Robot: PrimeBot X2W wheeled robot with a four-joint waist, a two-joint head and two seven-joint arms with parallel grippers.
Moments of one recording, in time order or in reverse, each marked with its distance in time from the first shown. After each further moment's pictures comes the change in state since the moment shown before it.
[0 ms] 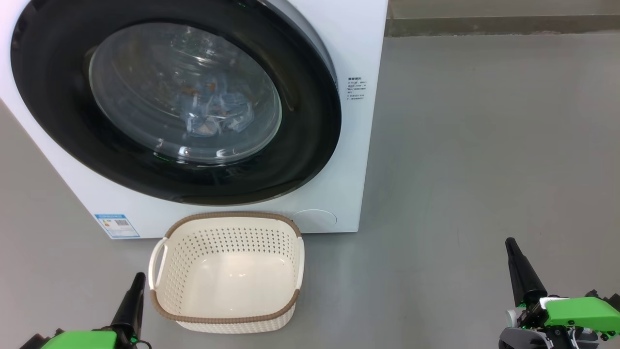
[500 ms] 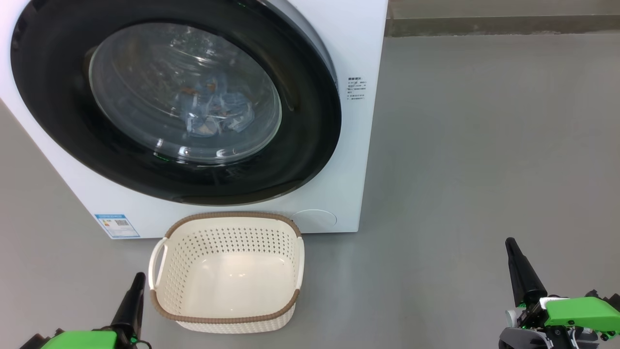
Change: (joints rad) left arm 0.000 0.000 0.000 0.000 0.000 0.000 0.000; right arm 0.000 0.000 0.000 0.000 0.000 0.000 0.000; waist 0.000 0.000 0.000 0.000
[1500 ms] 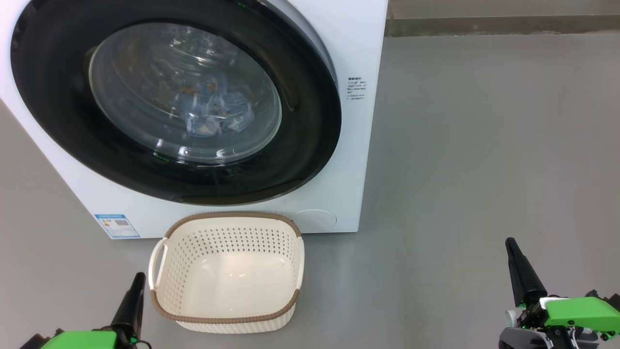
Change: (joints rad) left arm 0.000 0.000 0.000 0.000 0.000 0.000 0.000; right arm 0.000 0.000 0.000 0.000 0.000 0.000 0.000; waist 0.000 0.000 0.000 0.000
